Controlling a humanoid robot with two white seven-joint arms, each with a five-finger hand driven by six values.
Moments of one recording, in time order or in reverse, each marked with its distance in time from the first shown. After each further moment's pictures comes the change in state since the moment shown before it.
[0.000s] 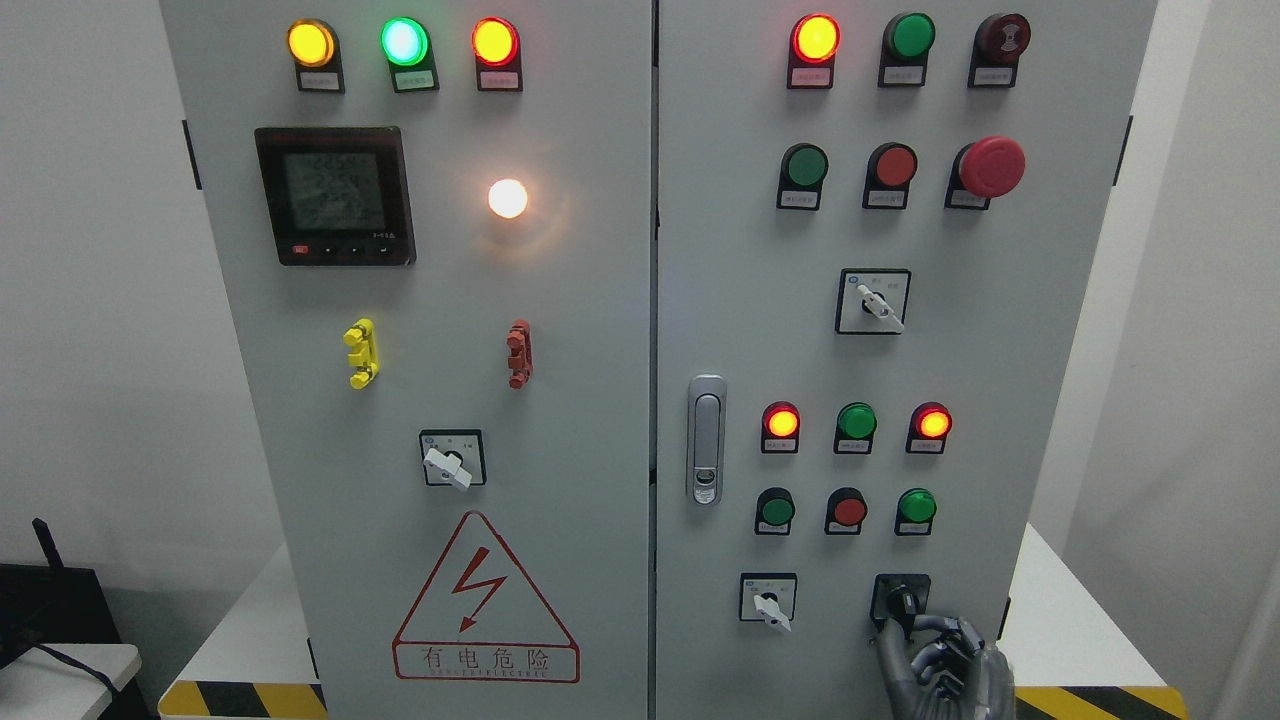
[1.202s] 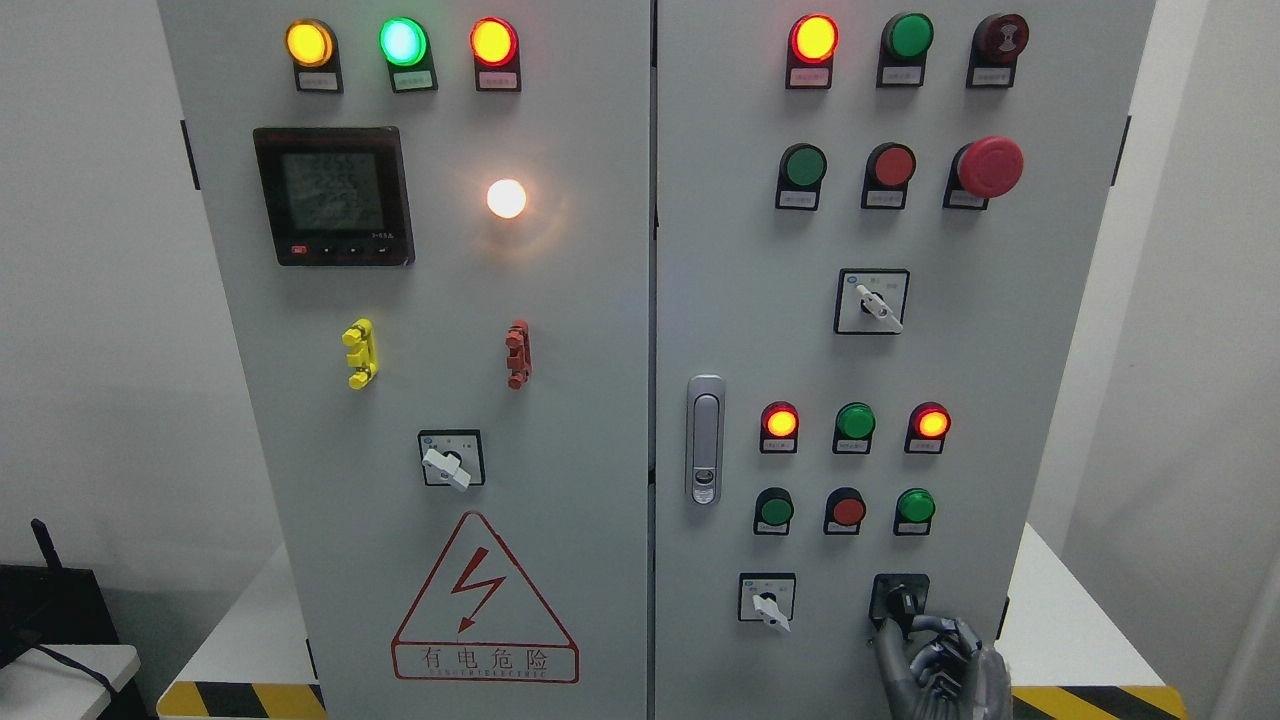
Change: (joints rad) left arm 0.000 0.000 0.000 0.000 0.000 0.000 0.000; right arm 0.000 0.001 0.000 0.001 -0.026 0.001 0.006
